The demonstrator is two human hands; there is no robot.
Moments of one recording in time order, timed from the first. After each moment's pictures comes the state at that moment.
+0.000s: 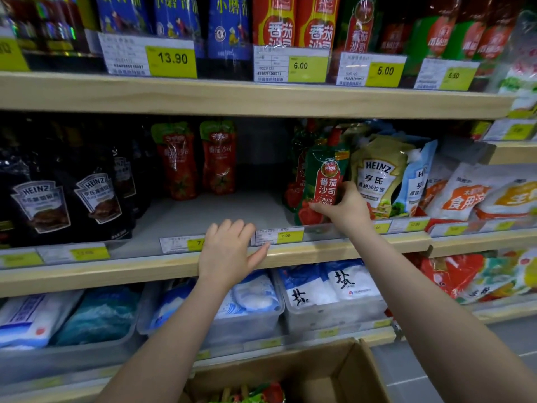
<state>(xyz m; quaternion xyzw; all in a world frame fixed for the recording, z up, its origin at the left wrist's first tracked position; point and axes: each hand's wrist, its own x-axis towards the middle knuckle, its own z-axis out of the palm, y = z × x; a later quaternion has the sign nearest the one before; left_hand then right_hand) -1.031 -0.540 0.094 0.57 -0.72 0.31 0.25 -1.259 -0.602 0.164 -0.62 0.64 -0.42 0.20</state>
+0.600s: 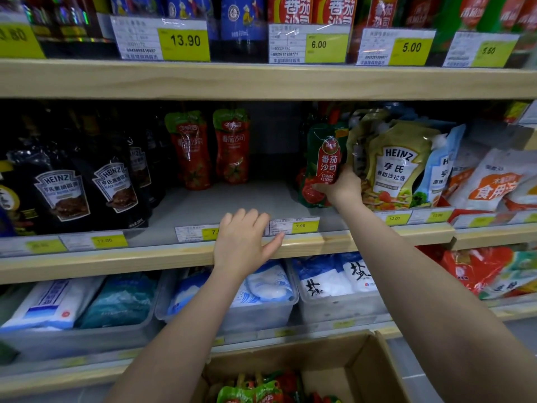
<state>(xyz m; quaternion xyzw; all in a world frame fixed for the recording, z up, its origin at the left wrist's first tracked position) -1.031 -0.539 0.092 0.57 -0.72 0.30 0.26 -1.224 -0.645 0.162 -0.59 0.66 -0.42 0.22</state>
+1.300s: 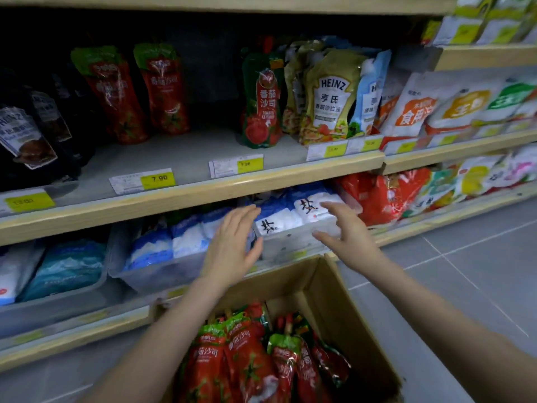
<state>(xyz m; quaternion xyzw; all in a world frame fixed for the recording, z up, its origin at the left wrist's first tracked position) -1.085 -0.466 0.014 0.46 -0.81 -0.01 0.36 -1.328 -0.445 0.058 -0.72 0.59 -0.32 0.17</state>
